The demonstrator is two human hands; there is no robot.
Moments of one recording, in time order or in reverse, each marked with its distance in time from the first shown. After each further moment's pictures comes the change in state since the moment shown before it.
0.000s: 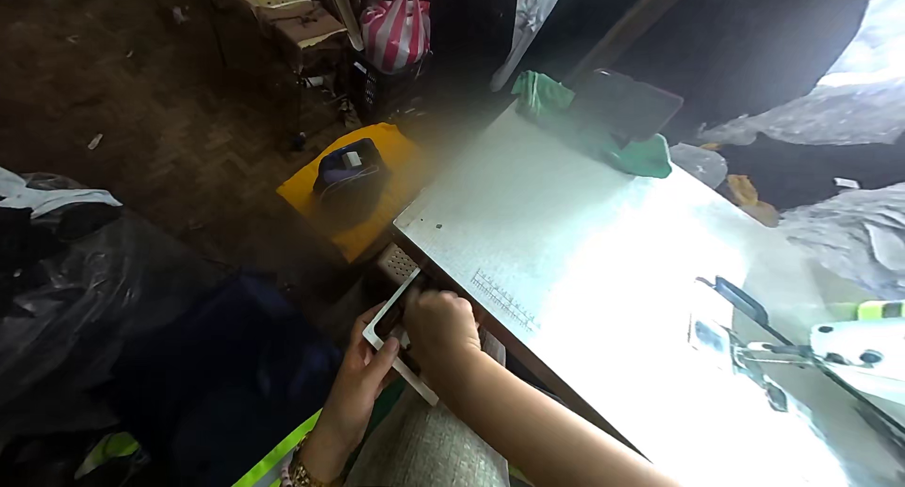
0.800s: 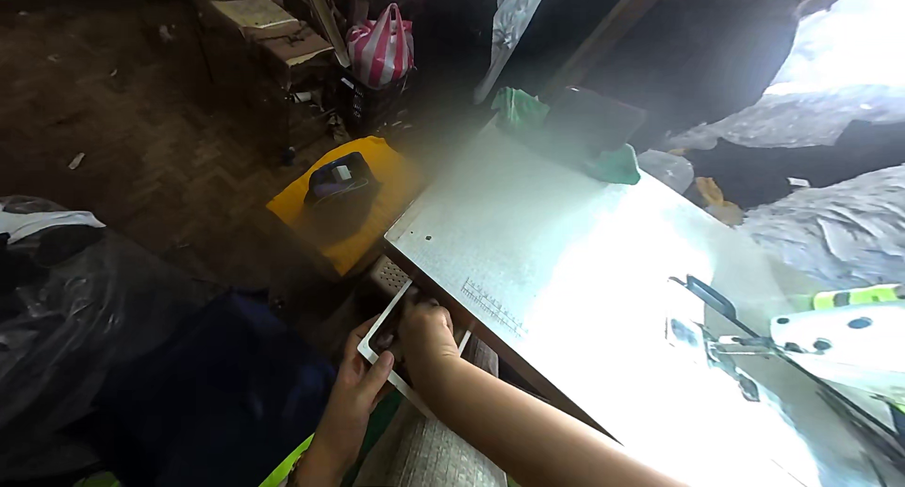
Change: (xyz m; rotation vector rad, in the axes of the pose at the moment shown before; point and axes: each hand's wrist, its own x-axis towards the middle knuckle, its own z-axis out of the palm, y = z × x) left_hand 0.002 -0.001 -0.002 -0.002 0.008 0.012; right_hand 0.019 -0.011 0.006 0.075 -0.157 0.115
